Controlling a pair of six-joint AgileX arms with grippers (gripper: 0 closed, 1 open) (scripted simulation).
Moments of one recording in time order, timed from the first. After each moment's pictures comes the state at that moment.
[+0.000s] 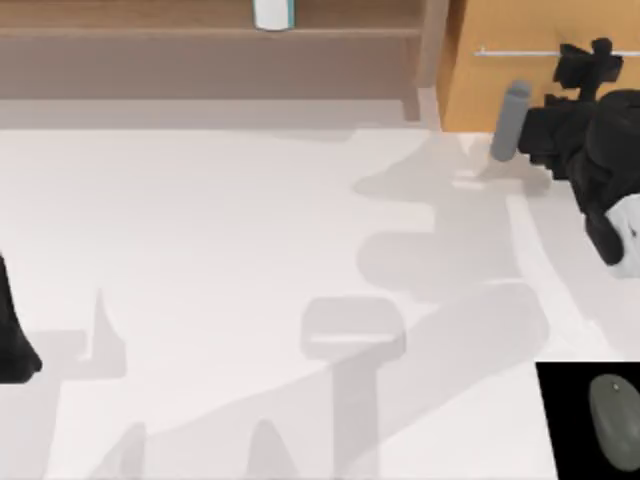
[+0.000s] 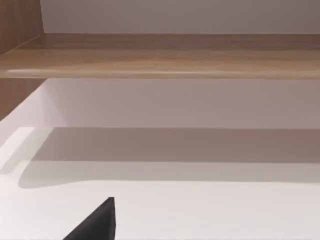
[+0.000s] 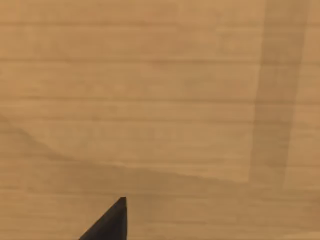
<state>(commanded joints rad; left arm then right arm) 0.00 0.00 0.00 0.00 0.00 0.00 0.17 2.31 1.07 1.18 0.20 -1.54</state>
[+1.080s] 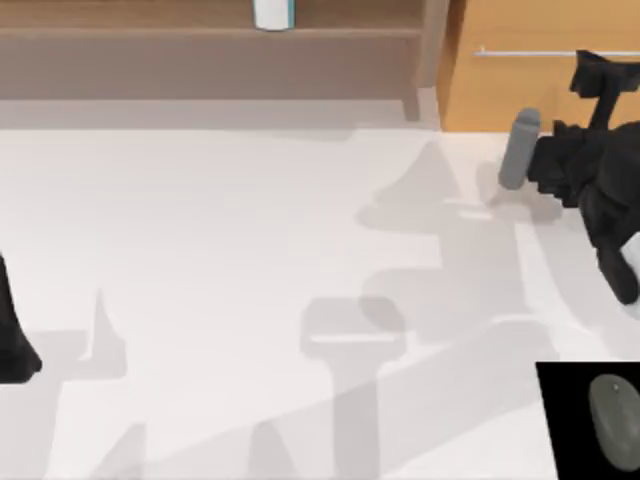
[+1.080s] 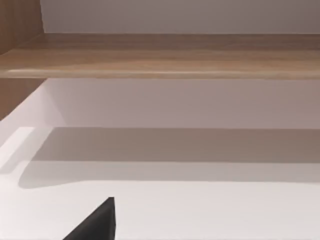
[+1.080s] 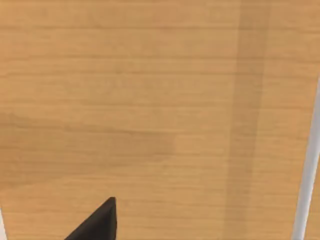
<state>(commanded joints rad) 0.00 0.00 0.00 0.00 0.00 0.00 0.19 2.23 0.89 1.28 0.22 -1.54</state>
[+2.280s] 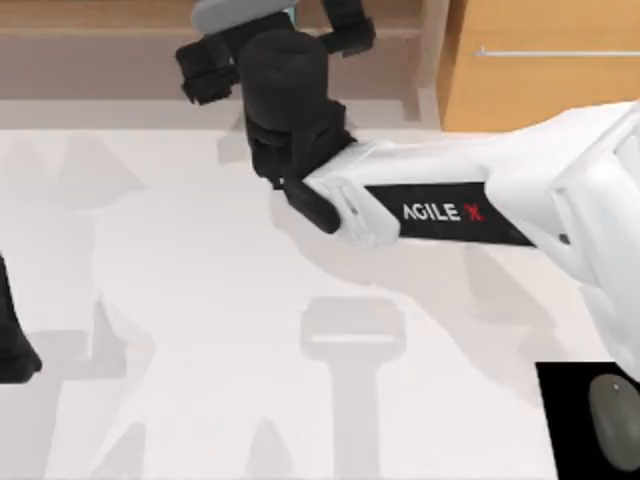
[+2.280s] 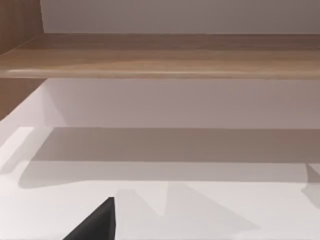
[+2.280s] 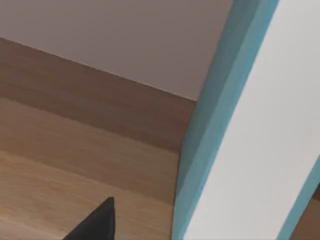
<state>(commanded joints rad) 0.00 0.00 0.00 0.00 0.00 0.00 0.77 2.40 1.70 0.72 0.69 -0.30</state>
